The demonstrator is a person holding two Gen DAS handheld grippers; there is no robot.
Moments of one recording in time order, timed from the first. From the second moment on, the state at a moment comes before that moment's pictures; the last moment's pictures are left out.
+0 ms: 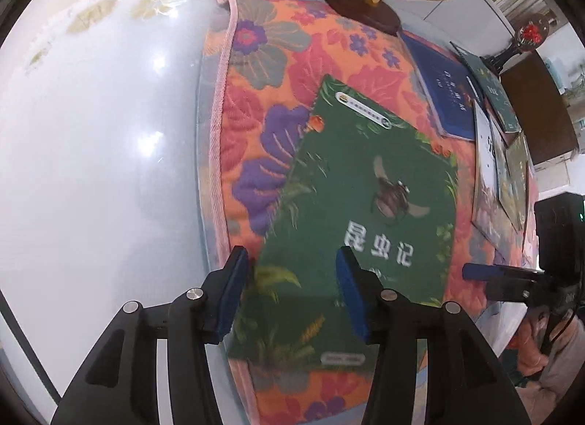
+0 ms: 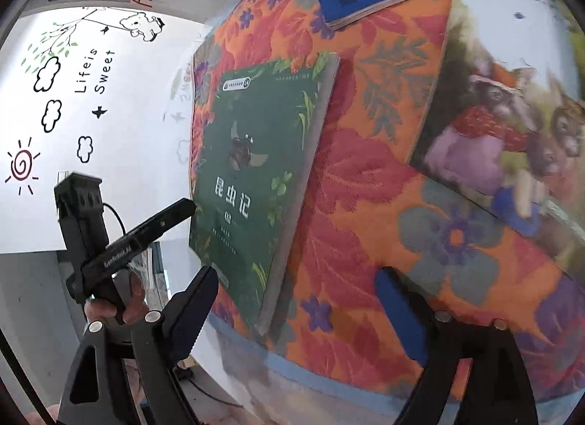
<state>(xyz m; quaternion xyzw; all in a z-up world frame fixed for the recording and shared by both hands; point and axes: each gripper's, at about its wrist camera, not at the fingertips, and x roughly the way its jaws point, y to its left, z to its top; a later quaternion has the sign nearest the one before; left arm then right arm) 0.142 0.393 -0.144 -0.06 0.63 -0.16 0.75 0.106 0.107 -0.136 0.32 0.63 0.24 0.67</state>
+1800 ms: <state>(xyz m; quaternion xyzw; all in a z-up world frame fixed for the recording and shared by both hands) 0.087 0.415 -0.146 -0.06 0.62 -0.10 0.78 0.171 0.213 -0.128 0.18 0.64 0.27 0.69</state>
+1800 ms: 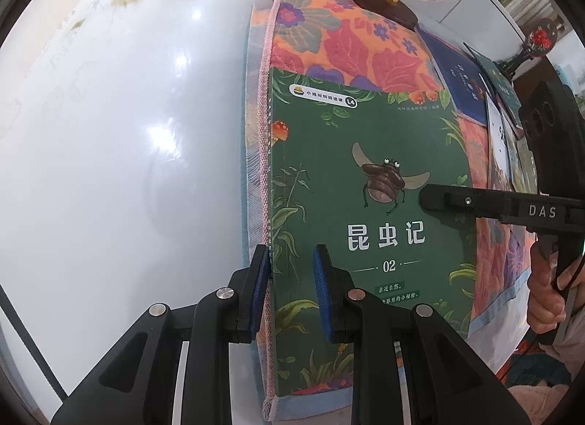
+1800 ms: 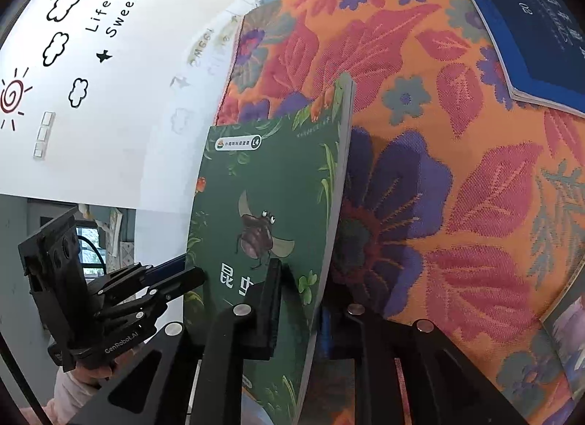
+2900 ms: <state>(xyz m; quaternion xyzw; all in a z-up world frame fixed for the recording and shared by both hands) 0.053 0.284 -0.011 -0.02 0.51 -0.07 0.86 0.080 0.047 0.095 0.08 0.41 0.23 0.88</state>
